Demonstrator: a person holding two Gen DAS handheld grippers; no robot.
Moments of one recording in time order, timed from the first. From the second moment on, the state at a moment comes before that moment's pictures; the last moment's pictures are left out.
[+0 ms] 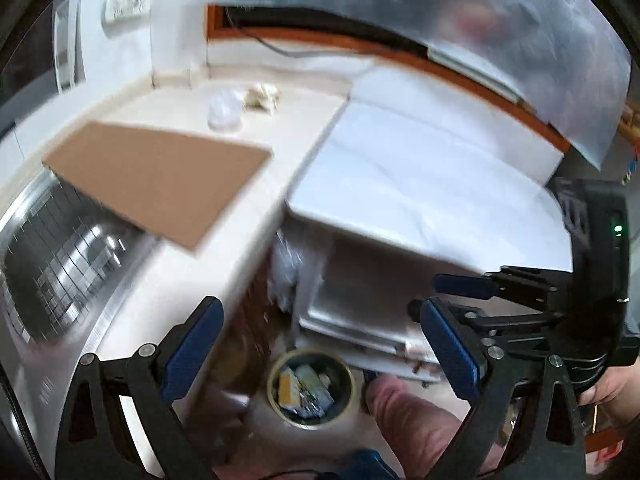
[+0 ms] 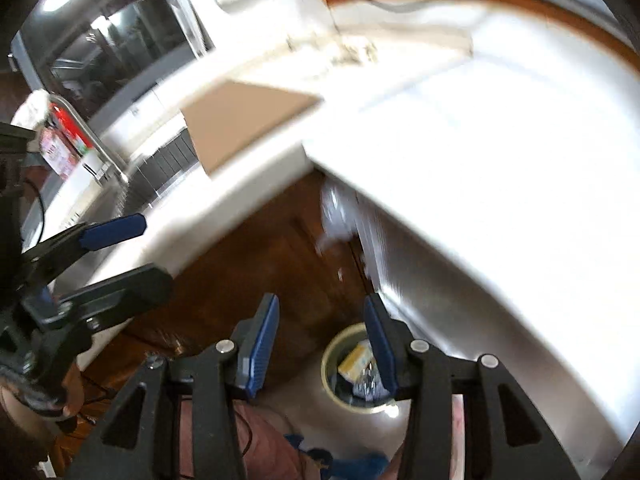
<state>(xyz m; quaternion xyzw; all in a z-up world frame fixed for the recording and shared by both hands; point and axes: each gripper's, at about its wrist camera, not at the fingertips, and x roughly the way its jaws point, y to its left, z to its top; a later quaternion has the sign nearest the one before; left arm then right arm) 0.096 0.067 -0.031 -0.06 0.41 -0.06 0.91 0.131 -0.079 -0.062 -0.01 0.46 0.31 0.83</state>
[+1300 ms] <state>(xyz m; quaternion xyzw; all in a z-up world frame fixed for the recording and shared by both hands) 0.437 0.199 -0.085 -0.23 0.47 0.06 0.85 0.467 0.024 -0.029 0.06 0.43 0.30 0.85</state>
